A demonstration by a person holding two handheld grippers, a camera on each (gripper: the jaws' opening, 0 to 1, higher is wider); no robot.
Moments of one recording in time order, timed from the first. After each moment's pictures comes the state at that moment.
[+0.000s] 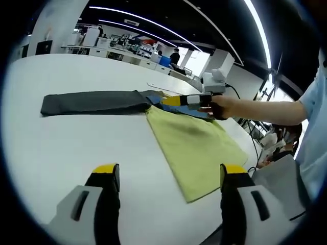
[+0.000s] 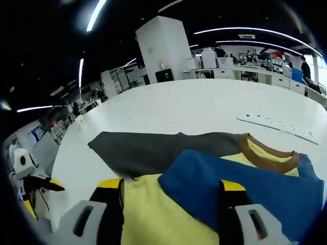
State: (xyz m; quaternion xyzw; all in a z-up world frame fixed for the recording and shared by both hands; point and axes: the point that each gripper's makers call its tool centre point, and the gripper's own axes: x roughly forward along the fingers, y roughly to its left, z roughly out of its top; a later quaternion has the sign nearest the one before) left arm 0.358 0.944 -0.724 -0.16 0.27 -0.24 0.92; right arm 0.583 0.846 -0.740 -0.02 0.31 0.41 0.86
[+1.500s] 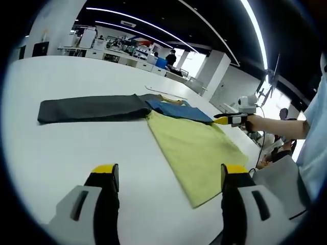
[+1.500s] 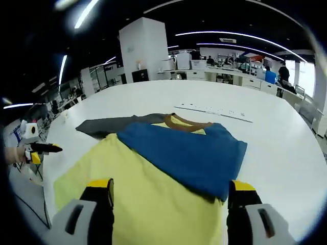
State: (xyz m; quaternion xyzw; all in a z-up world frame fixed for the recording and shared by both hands) left arm 0.369 0.953 -0.719 -0.16 0.26 -0.25 0.92; right arm 0.540 0.647 -0.729 -0.04 0.32 0.30 0.90
